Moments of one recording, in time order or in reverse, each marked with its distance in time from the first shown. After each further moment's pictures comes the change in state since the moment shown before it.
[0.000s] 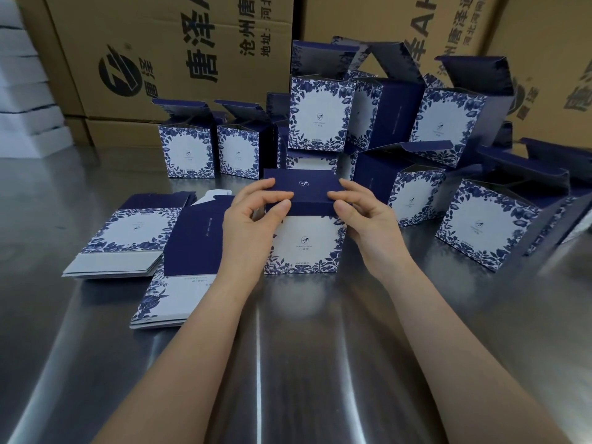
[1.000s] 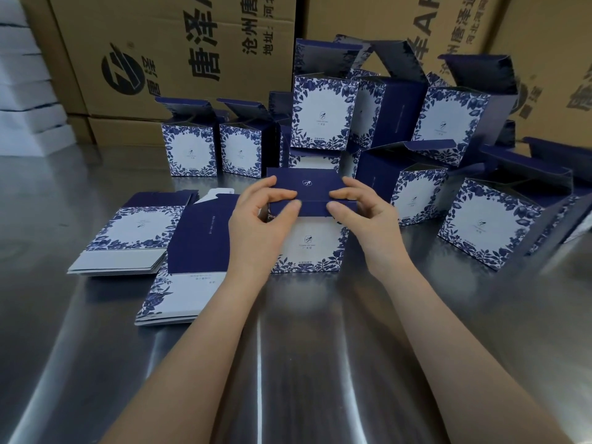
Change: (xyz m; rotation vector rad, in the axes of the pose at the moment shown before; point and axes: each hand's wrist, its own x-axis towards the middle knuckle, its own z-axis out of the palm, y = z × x) left_hand -0.009 0.010 0.005 0.142 0.010 0.014; right_hand -0.005 -0.006 0.007 -0.076 0.051 -0.065
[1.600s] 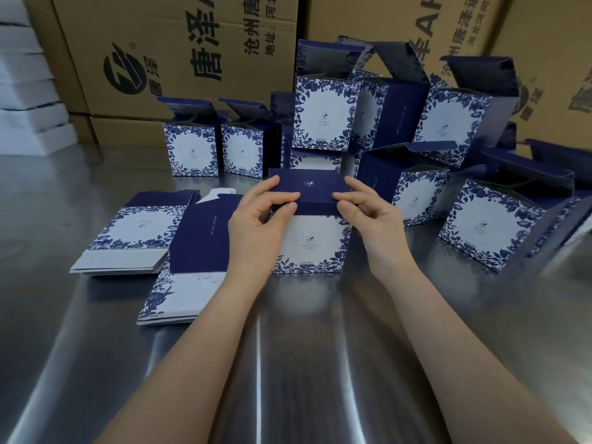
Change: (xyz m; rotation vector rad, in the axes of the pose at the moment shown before) left_hand 0.001 -0.004 -0.005 -0.051 -0.017 -0.008; right_hand 0.000 0.000 0.000 0.070 -0.001 0.005
